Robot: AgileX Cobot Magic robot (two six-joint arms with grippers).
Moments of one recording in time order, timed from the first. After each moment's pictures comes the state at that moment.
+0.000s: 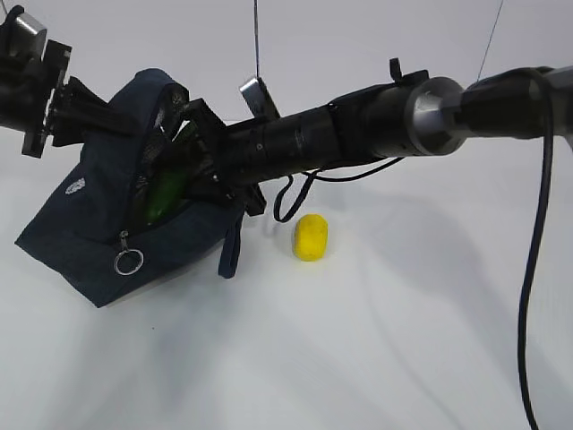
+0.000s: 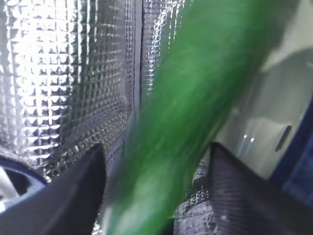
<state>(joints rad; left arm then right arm) 0.06 1.90 -1.32 -1.23 1.18 0.73 0.47 2.27 -1.66 1.57 0.77 -0.49</state>
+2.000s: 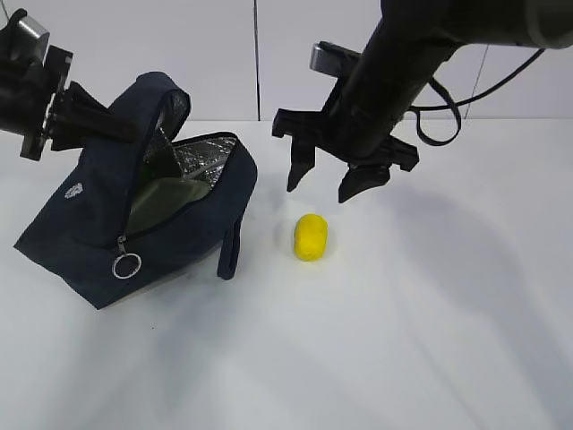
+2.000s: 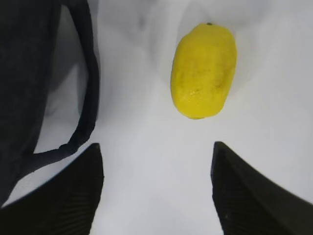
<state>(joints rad) 0.06 1.90 -1.32 -1.20 1.18 0.73 0.43 1.99 -1.66 0.23 0.98 0.37</state>
